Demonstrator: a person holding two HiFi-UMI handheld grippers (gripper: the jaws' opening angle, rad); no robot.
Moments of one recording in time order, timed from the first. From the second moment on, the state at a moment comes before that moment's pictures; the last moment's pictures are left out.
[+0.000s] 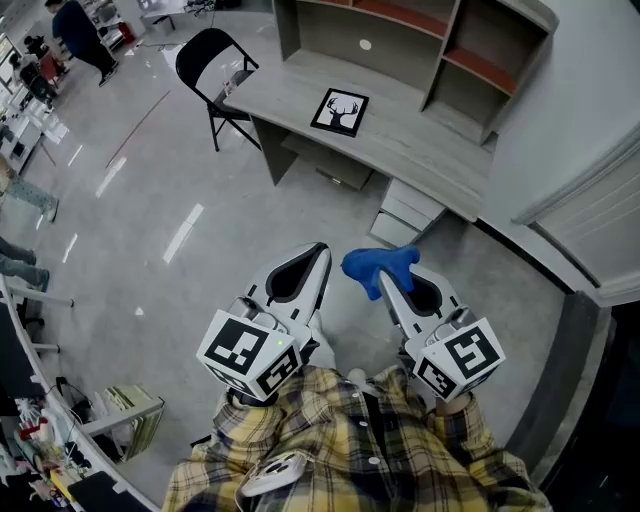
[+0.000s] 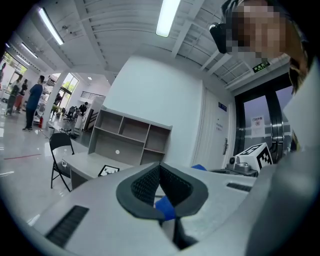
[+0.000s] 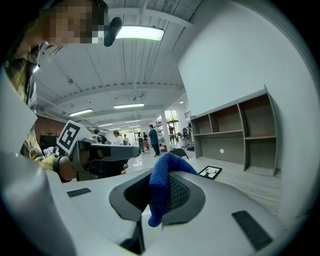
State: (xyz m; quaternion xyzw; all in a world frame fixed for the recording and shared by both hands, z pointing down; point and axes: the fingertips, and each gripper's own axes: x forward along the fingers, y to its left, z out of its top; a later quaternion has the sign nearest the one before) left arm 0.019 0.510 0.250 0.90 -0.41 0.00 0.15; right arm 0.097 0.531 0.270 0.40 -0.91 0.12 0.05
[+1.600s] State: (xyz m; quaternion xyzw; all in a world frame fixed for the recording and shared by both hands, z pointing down) left arm -0.033 0.050 0.261 0.91 -0.40 0.02 0.15; right arm 0.089 0.066 0.281 0.46 -0.88 0.13 0.05
